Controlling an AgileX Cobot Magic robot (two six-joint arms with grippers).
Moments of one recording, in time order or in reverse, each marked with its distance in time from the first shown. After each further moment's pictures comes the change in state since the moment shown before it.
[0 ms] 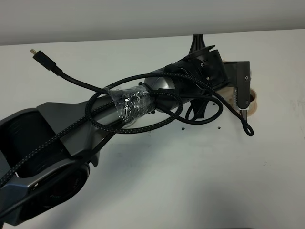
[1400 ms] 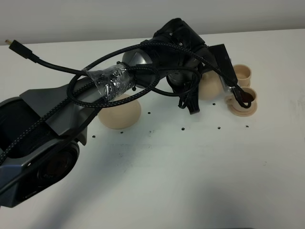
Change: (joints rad) left arm 0.125 0.005 -0.081 -0.310 0.088 0.027; right arm 0.000 0.000 0.000 0.001 0.000 0.000
